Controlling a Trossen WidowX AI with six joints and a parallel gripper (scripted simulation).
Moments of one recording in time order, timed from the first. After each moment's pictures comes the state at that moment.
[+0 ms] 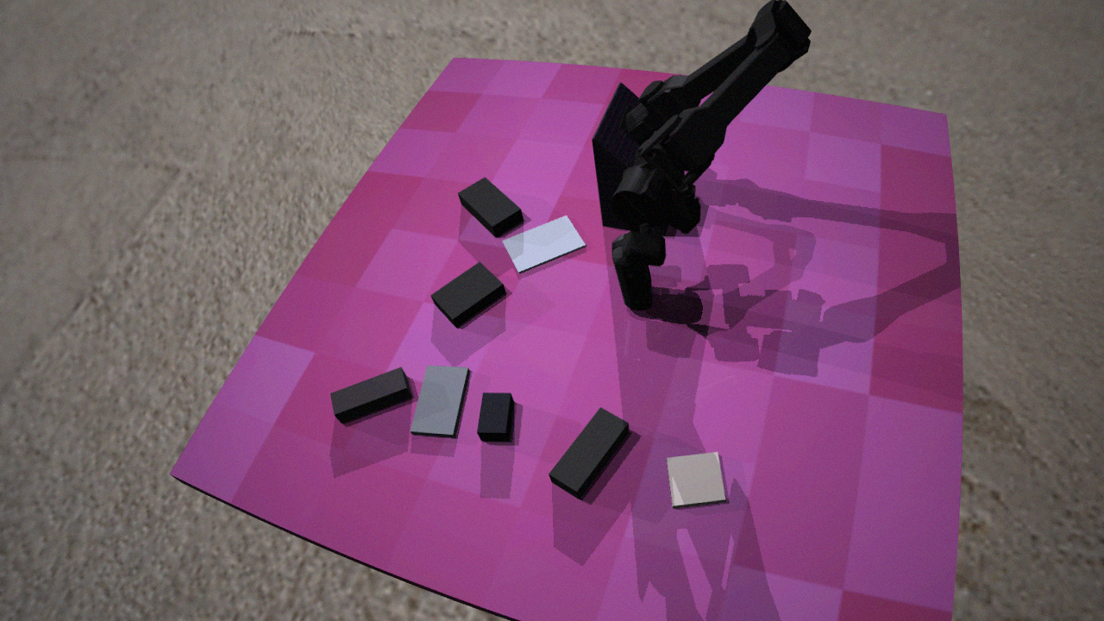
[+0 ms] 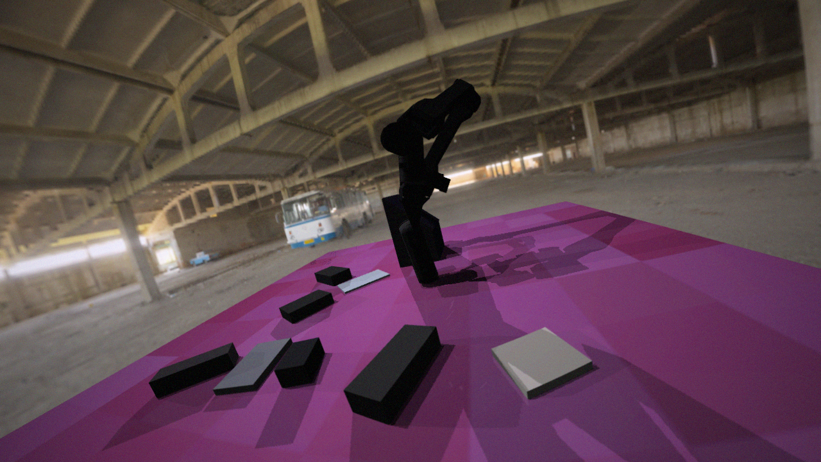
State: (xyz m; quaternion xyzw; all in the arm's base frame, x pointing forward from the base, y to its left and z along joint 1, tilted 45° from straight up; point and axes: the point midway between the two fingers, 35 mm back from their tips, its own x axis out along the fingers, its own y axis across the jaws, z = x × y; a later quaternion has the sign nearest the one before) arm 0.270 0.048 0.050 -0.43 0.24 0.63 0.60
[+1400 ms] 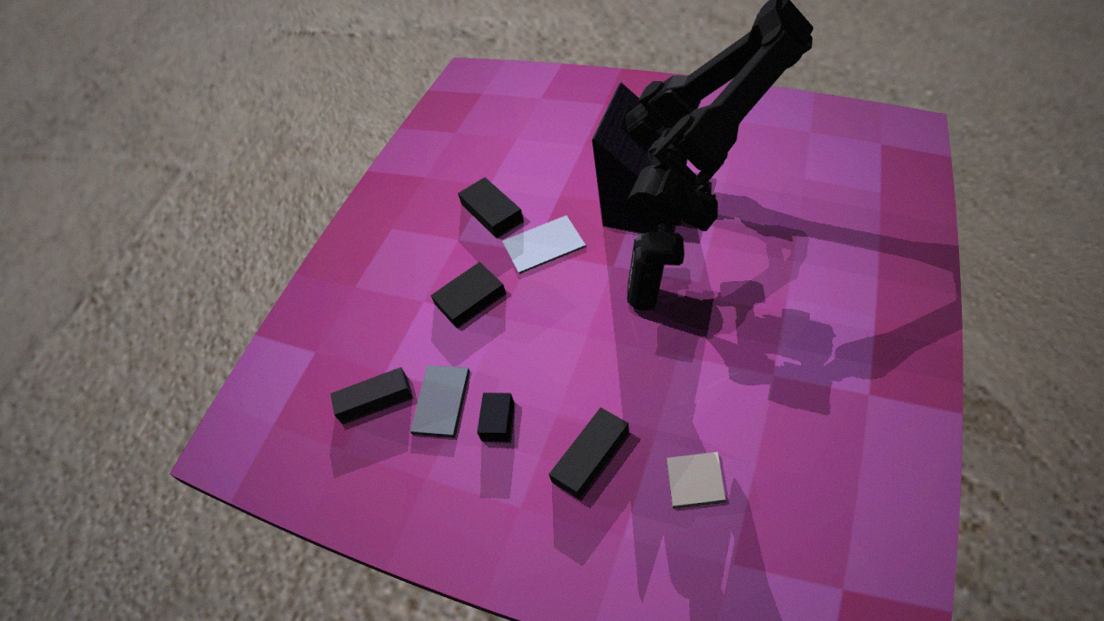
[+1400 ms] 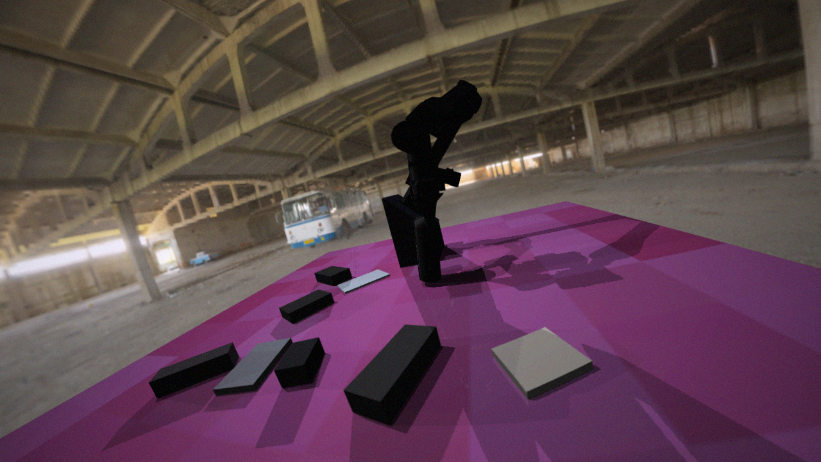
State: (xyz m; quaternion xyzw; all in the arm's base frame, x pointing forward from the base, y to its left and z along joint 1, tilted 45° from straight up) arm 0.263 0.072 0.070 -0.40 0.21 0.65 0.62
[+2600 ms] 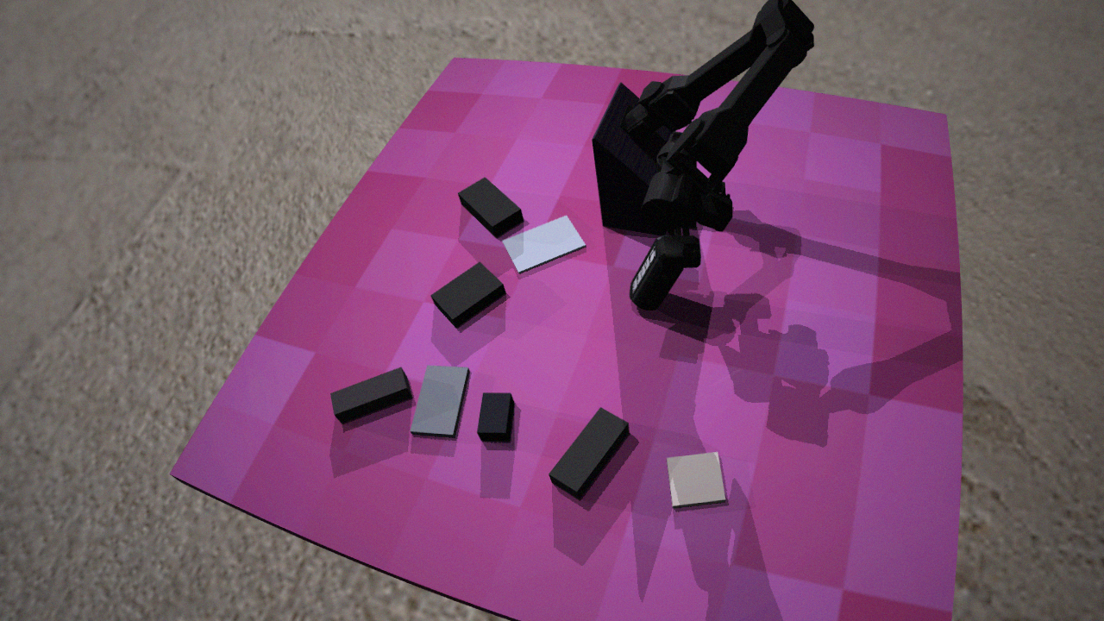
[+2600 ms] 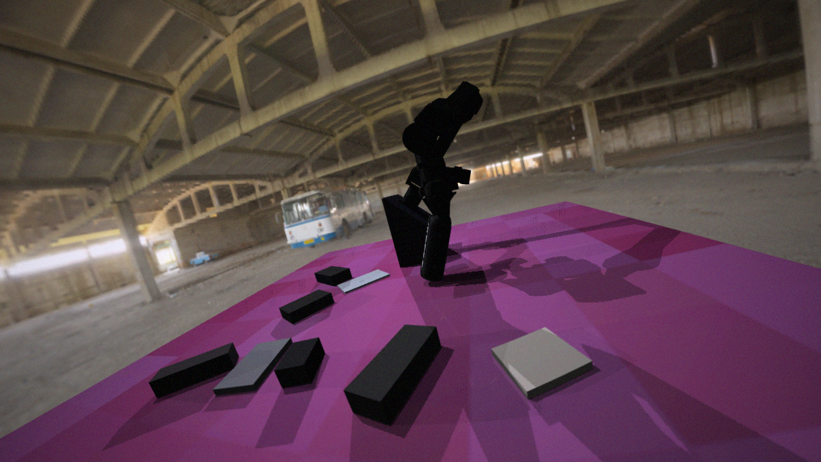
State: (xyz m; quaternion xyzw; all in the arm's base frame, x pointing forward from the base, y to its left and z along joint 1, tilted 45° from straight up) arm 0.257 0.097 0.085 -0.37 0.18 0.66 0.63
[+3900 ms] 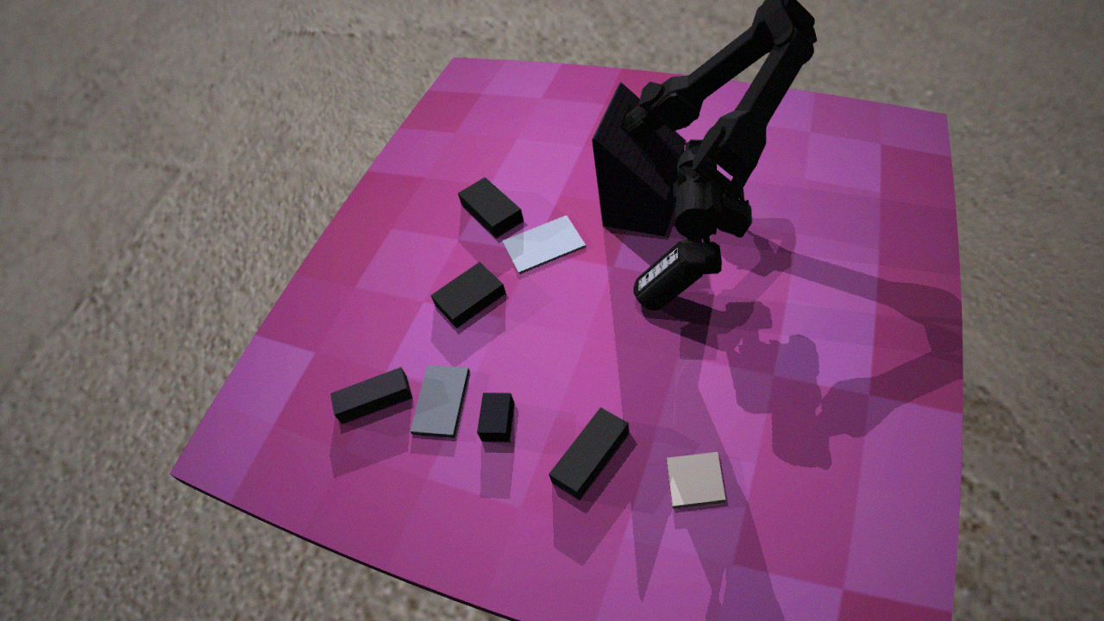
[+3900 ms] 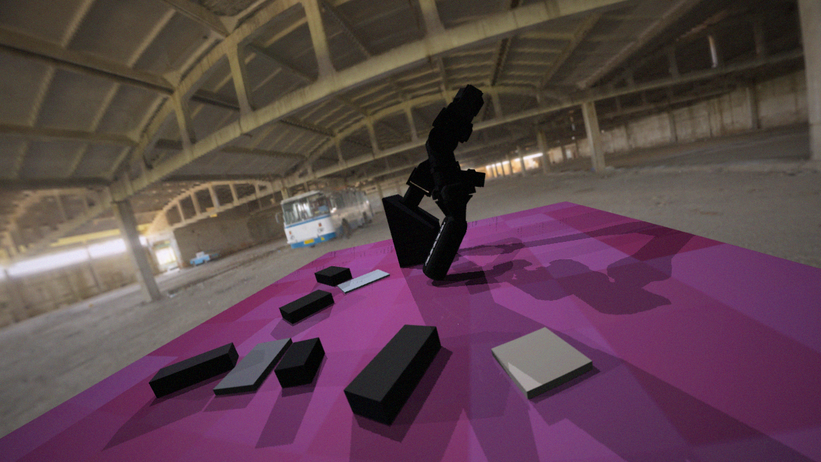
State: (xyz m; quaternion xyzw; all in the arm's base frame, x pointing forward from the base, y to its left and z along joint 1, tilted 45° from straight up) arm 0.250 0.129 0.096 -0.36 0.17 0.67 0.63
